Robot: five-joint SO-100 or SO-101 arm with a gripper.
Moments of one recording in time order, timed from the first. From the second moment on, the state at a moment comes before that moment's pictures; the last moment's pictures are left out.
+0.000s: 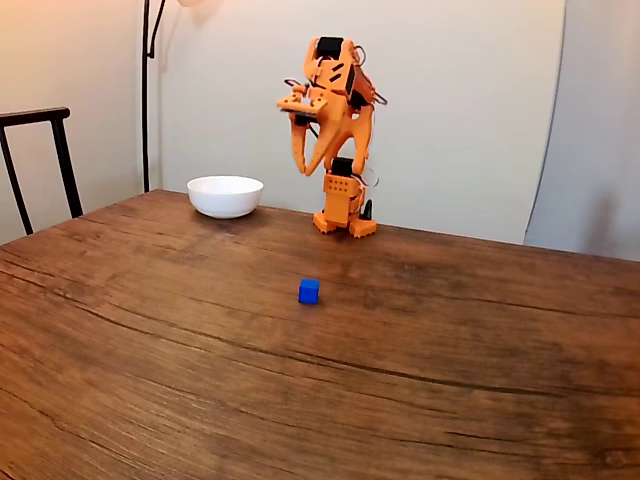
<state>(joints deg) 11.2 116.0 97.1 83.1 104.2</state>
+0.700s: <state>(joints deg) 5.3 97.6 96.8 72.9 103.6</state>
